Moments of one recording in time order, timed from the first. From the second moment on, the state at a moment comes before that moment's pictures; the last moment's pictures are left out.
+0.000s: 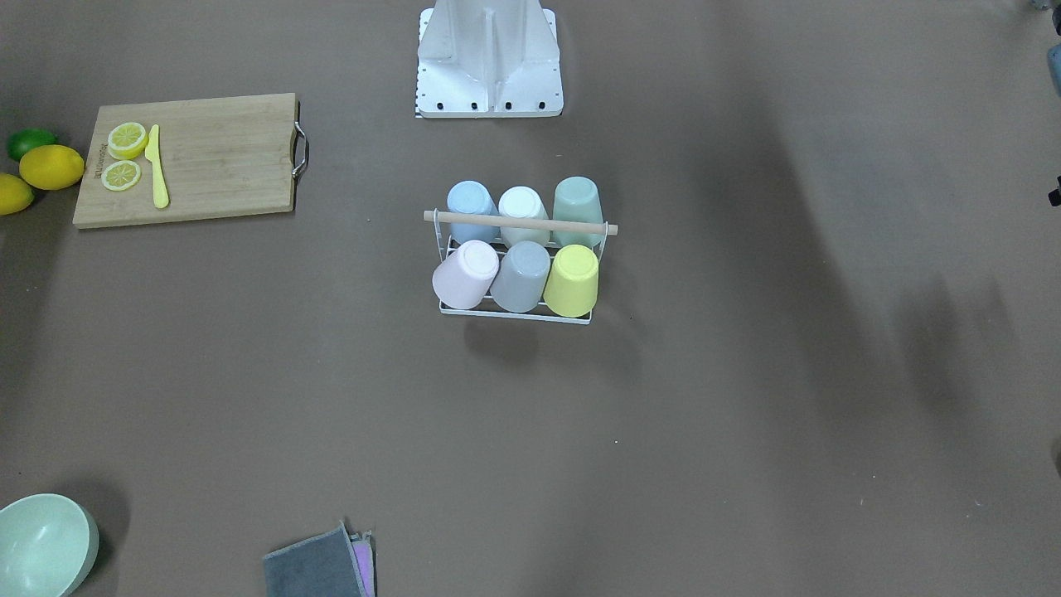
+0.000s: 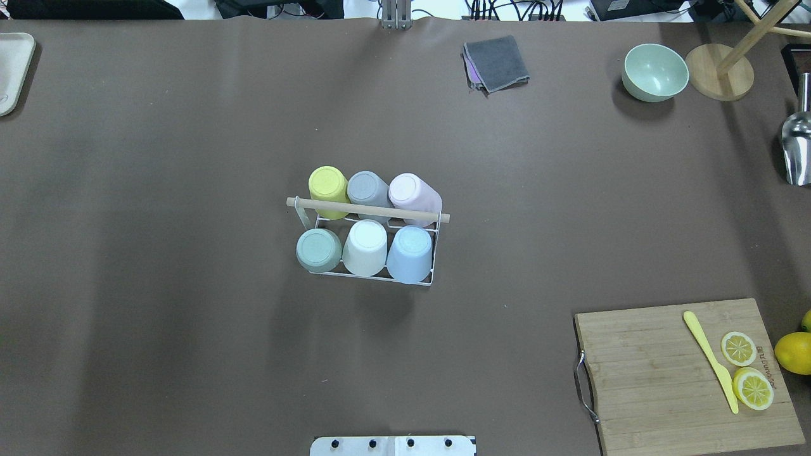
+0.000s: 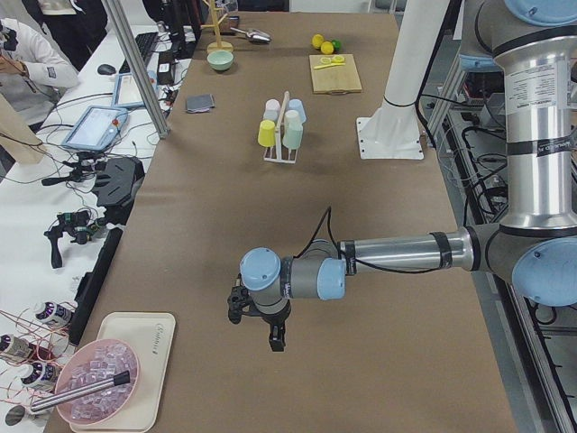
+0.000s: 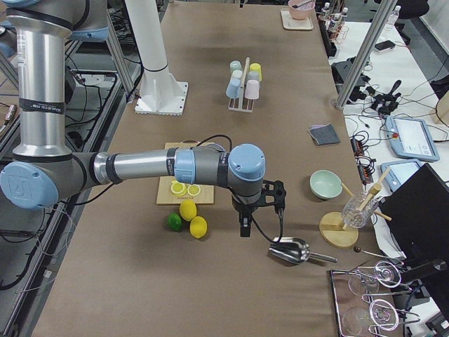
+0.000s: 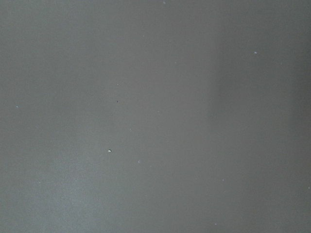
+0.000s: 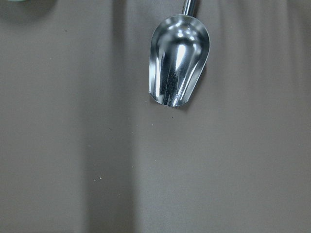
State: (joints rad) left arm -1.48 -1.44 -1.57 -1.66 -2.31 -0.05; right arm 1.66 -1.65 1.79 -1.72 2.36 -0.06
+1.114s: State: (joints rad) left arm -1.48 -1.43 -1.61 -1.64 -2.31 -0.05; right arm 1.67 -1.67 1.82 -1.71 2.28 -0.06
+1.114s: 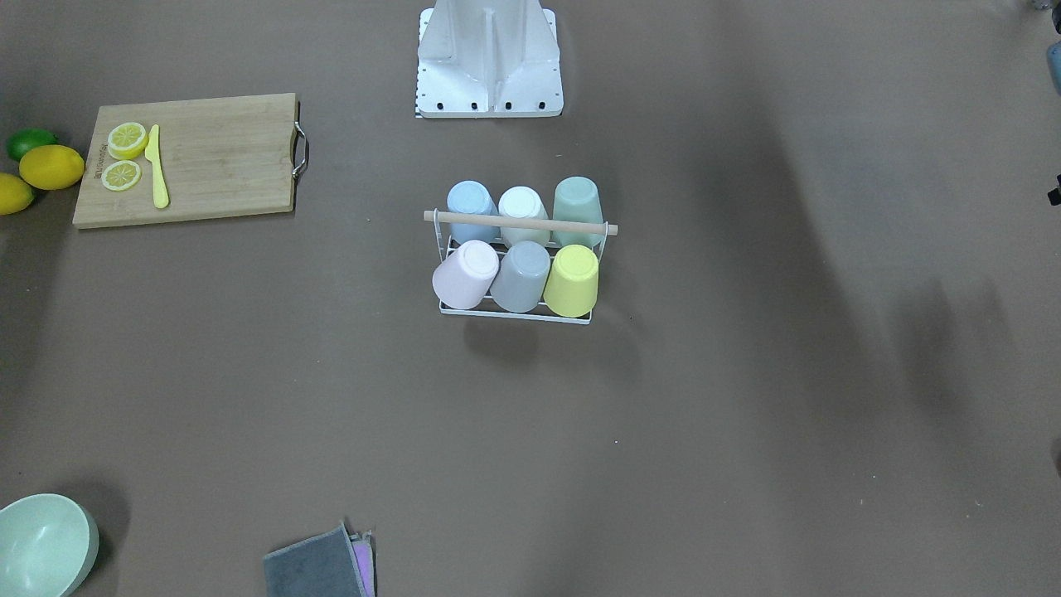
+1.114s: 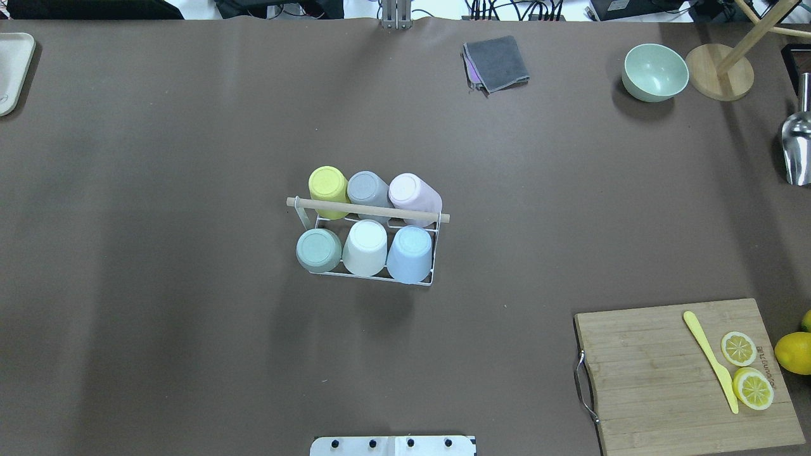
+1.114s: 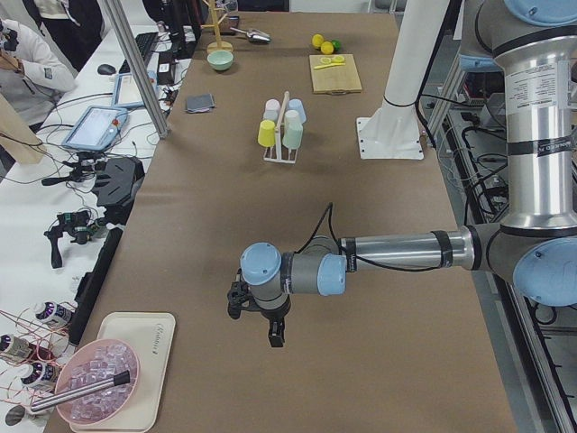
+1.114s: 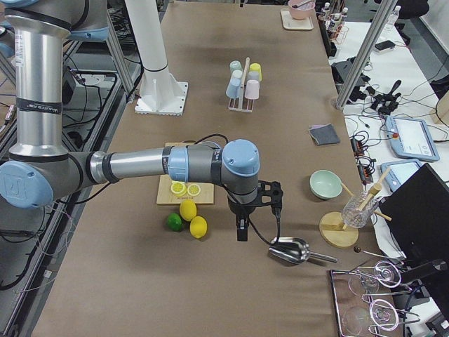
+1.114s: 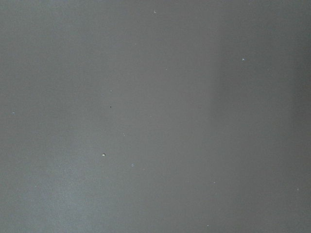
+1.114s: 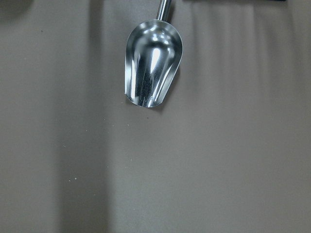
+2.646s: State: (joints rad) left arm -1.49 -1.32 -1.66 -1.64 -2.32 -0.04; right arm 1.68 -1.69 1.77 -1.70 2.28 -0.06
